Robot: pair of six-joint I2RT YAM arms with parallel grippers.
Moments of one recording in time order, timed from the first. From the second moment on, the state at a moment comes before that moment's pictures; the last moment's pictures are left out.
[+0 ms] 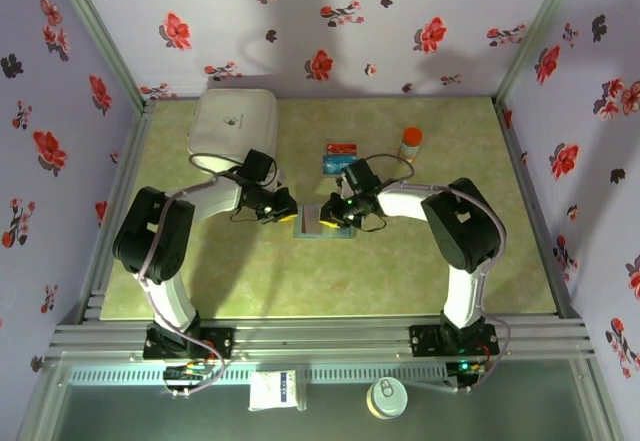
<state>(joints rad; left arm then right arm) -0.48 1.79 1.04 -0.37 0.49 -0.68 0.59 1.90 1.04 -0.17 -0.54 0.80</state>
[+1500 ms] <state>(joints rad) -0.55 1.87 1.09 -0.27 0.54 -0.78 0.54 1.75 0.96 -0.11 -0.55 0.83</state>
